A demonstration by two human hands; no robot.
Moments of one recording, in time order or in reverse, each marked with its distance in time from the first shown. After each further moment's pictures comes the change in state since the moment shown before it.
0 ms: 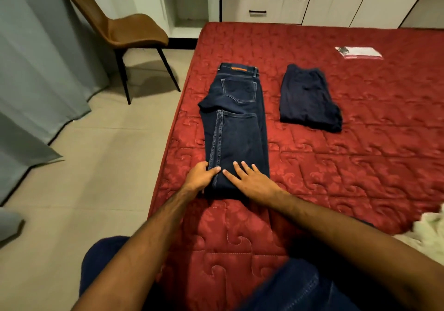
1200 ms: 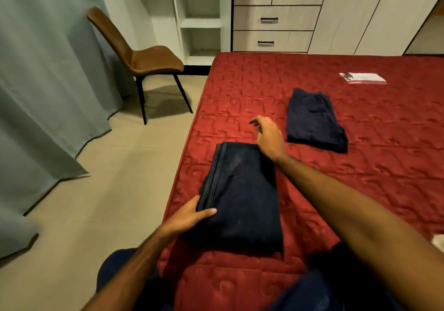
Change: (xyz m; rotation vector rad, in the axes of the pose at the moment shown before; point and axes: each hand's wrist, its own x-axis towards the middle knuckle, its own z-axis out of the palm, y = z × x) left_hand -0.092 -0.032 -0.031 -0.164 -0.165 0.043; right_hand 0.054 0.090 -0.104 0.739 0.713 0.395
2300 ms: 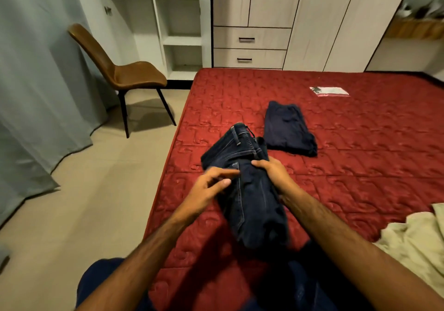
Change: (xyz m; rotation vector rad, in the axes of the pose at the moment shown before) left_hand -0.003 0.100 0.052 -0.054 0.075 0.528; right_hand -0.119 -0.033 -0.066 0.913 -0.084 0.576
